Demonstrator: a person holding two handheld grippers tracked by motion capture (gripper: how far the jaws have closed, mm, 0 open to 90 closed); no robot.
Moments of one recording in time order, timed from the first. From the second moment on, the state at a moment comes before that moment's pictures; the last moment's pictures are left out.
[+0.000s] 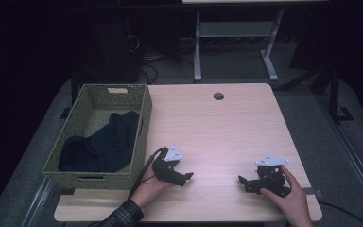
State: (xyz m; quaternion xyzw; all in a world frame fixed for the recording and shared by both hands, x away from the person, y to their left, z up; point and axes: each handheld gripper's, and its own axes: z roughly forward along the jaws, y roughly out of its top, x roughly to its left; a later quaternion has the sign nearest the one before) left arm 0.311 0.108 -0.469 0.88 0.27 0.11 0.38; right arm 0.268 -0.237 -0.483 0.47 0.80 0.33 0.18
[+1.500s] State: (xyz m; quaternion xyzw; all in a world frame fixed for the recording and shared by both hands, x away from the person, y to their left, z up) left arm 0.315 0.117 -0.433 0.86 0.27 0.11 0.42; right arm 0.268 -0.237 -0.483 0.47 0.80 0.33 0.18
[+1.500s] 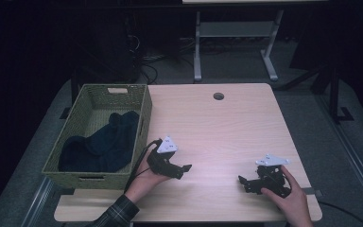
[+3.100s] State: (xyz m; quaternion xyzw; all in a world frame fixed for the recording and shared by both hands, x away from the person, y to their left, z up) left arm 0.321 0.119 -0.394 0.85 0.28 0.10 0.43; right arm 0.268 -0.237 -0.483 0.47 0.80 0.33 0.18
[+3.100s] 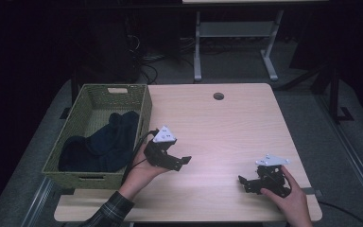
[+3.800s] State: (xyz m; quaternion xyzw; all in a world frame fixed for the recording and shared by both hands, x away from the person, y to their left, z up) left arm 0.325 0.131 -0.369 0.84 0.27 0.12 0.45; right arm 0.268 -0.237 -0.483 0.47 0.80 0.33 0.18
